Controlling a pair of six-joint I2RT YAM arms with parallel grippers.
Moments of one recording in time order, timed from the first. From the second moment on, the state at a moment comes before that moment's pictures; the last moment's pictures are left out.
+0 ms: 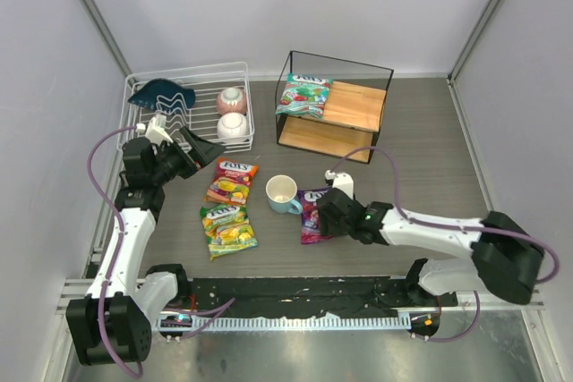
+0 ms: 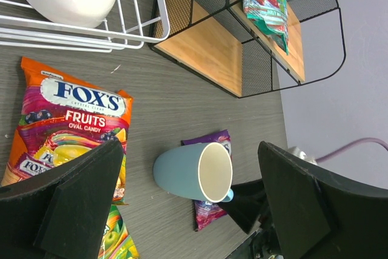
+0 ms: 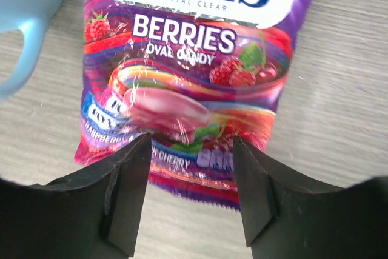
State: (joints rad) left arm 0.07 0.95 0.68 -0.09 0.61 -0.70; right arm 0.96 1.34 0.63 -0.31 0.34 0.69
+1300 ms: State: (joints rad) left arm 0.07 0.95 0.68 -0.09 0.60 -0.70; right arm 0.66 1.08 0.25 0.22 0.15 0.89
